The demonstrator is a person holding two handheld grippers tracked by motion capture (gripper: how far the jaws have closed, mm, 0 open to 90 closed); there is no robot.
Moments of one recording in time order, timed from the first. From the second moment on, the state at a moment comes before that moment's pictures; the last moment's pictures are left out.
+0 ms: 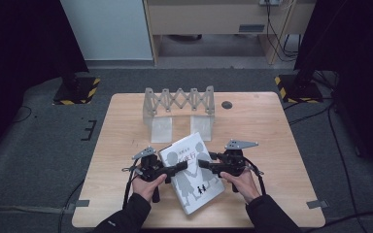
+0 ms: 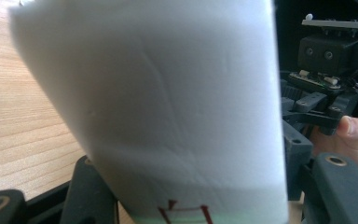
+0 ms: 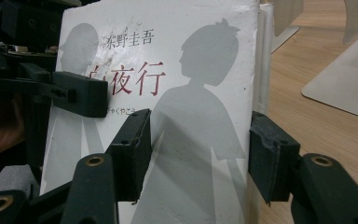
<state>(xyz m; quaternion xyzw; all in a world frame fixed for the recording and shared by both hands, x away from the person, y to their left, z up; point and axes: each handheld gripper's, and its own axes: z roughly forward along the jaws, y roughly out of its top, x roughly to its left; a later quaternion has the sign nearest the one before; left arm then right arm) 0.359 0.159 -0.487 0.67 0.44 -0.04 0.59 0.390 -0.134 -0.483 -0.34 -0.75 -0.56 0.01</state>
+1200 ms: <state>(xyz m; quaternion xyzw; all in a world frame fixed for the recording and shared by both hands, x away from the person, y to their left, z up) 0.357 0.148 -0.473 0.65 0.44 0.00 0.61 0.387 -0.134 -0.478 -0.32 -0.75 -0.58 0.01</state>
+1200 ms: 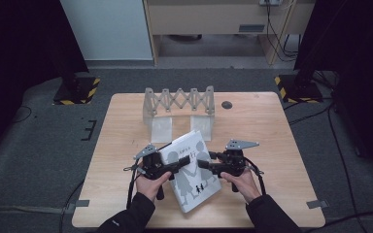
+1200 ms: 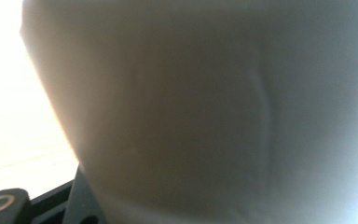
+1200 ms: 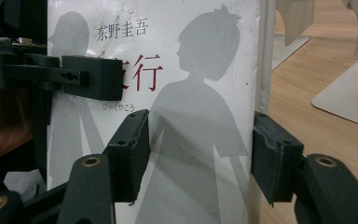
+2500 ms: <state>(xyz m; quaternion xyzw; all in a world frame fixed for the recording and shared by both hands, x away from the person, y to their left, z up) 0.349 0.179 -0.412 0.67 0.44 0.11 0.59 0.398 -0.247 -0.497 -0.45 -0.79 -0.38 -0.19</state>
